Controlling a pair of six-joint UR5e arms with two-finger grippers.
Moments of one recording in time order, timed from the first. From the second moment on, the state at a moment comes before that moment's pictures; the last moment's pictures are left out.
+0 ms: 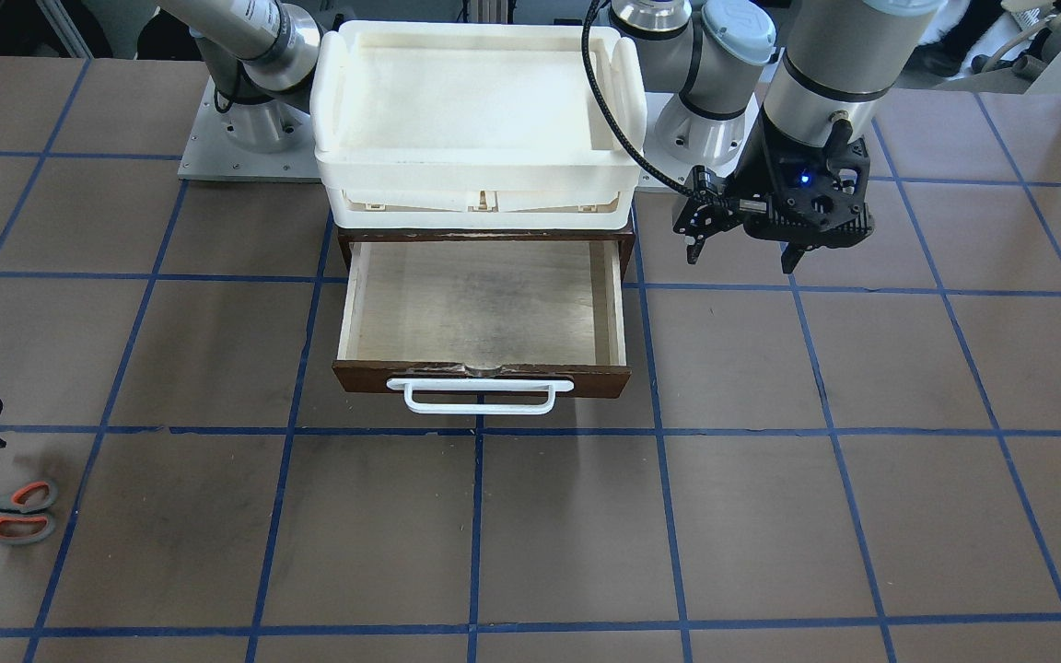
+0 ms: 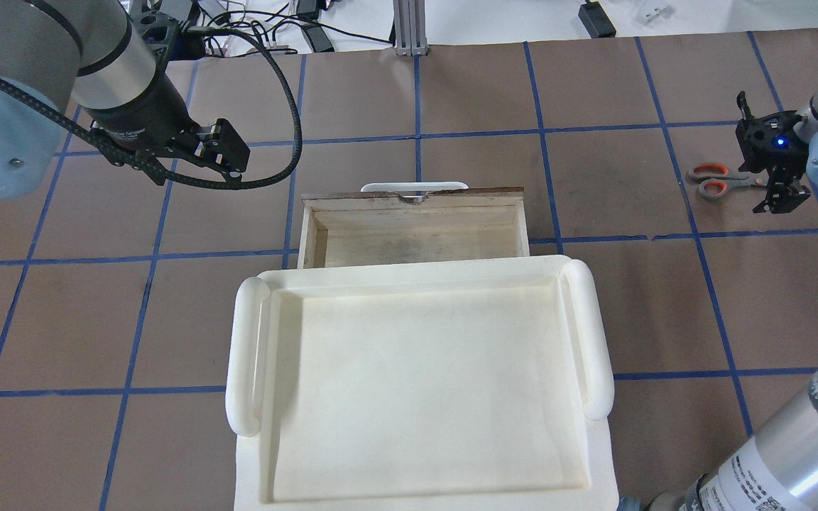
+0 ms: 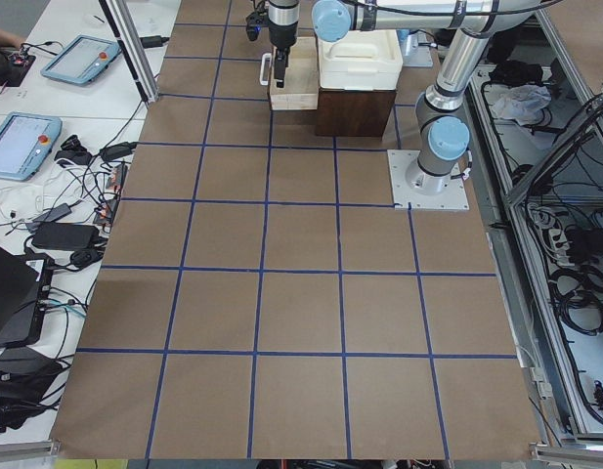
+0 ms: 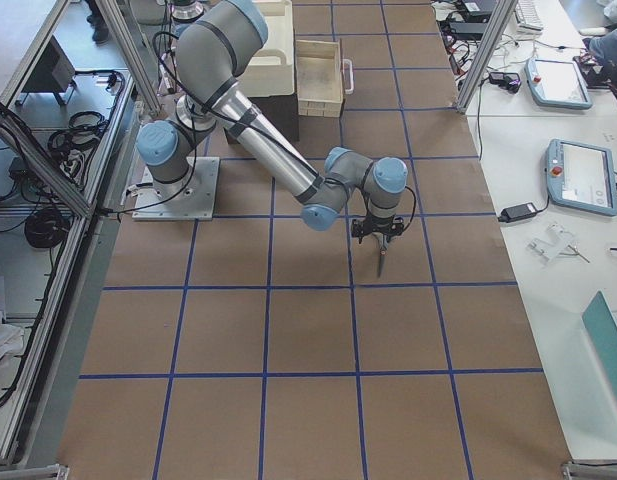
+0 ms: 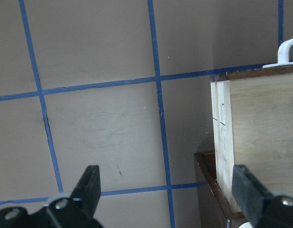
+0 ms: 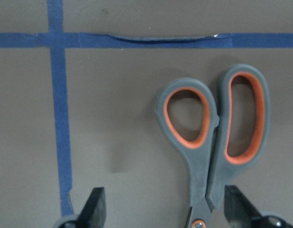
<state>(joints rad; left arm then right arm) -1.56 -1.56 -1.64 -1.47 1.58 0.11 1.04 -1.00 1.65 -2.27 -1.57 -2.12</state>
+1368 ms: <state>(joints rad) -1.56 -1.56 -1.64 -1.47 1.58 0.11 1.02 -0.95 1.61 -2.30 -1.57 -2.11</state>
